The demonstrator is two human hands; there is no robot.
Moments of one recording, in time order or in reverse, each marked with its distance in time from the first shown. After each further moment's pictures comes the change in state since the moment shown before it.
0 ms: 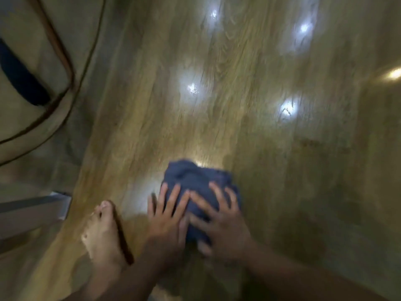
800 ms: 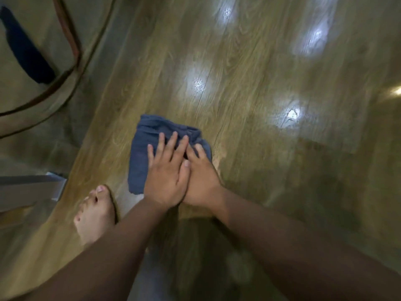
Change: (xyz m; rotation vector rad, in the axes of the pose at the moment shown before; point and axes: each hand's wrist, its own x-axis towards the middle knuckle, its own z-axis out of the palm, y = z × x) left_hand 0.084 0.013 -0.040 -0.195 0.139 -0.150; right_hand 0.111 0.006 -0.018 -0.167 -0.079 0.057
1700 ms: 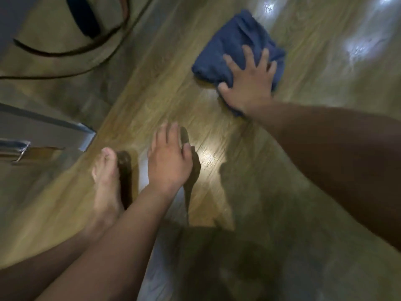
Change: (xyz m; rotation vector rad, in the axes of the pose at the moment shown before) left_hand -0.040 -0.013 -0.017 -0.068 0.184 -0.431; right_hand 0.112 0.104 -0.047 0.008 0.054 0.328
